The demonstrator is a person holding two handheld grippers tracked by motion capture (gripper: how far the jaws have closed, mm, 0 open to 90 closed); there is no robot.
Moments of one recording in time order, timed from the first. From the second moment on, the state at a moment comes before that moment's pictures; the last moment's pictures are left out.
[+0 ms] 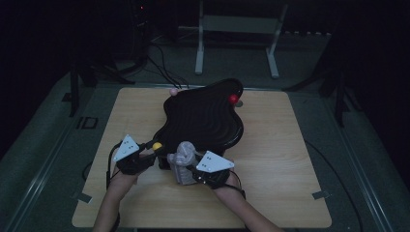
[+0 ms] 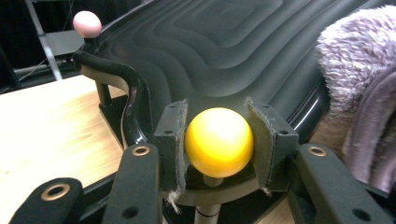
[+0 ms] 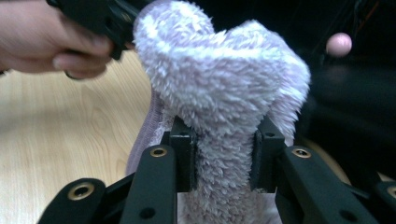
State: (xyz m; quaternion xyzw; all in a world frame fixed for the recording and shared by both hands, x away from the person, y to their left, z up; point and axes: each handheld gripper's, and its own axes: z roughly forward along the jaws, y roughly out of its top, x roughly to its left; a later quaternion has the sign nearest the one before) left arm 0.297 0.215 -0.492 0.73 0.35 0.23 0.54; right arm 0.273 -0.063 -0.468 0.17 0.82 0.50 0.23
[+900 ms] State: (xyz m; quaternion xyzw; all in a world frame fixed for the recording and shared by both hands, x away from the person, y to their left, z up) left arm 0.297 0.215 -0.492 0.73 0.35 0.23 0.54; right arm 0.272 -0.030 -0.479 0.15 0.82 0.49 0.24
